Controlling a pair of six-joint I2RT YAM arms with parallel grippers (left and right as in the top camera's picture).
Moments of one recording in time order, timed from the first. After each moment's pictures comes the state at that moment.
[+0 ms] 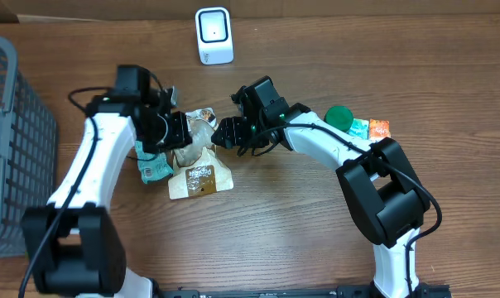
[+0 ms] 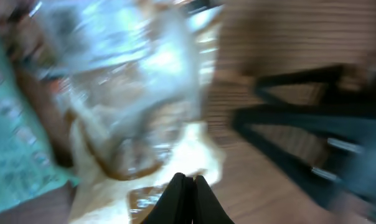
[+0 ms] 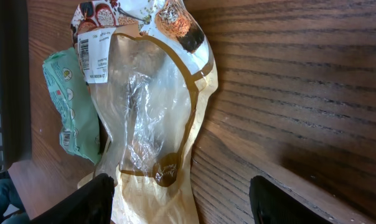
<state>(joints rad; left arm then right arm) -0.02 1.71 1.27 -0.91 0.40 -0.21 0.58 2.11 1.42 -0.32 -0.50 0.51</state>
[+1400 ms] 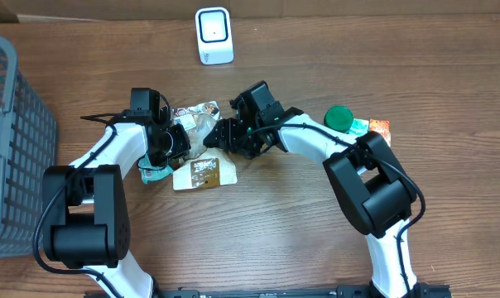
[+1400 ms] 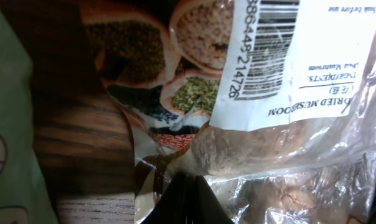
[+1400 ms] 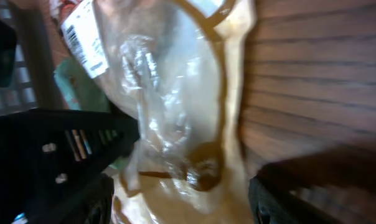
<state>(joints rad) -0.02 1.88 1.08 -0.55 0.30 -0.41 0.58 2.20 1.42 -0.23 -0.64 0.73</state>
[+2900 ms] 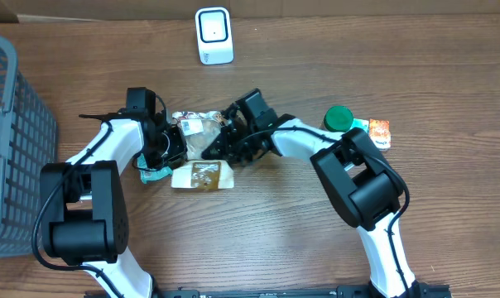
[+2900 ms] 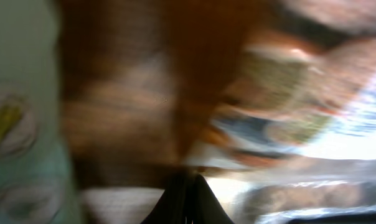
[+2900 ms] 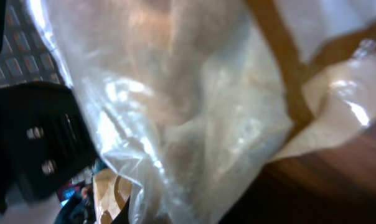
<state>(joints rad) 0.02 1.90 1.13 -0.69 0.32 -0.34 0.58 2.27 1.43 -0.21 -0.83 0.72</state>
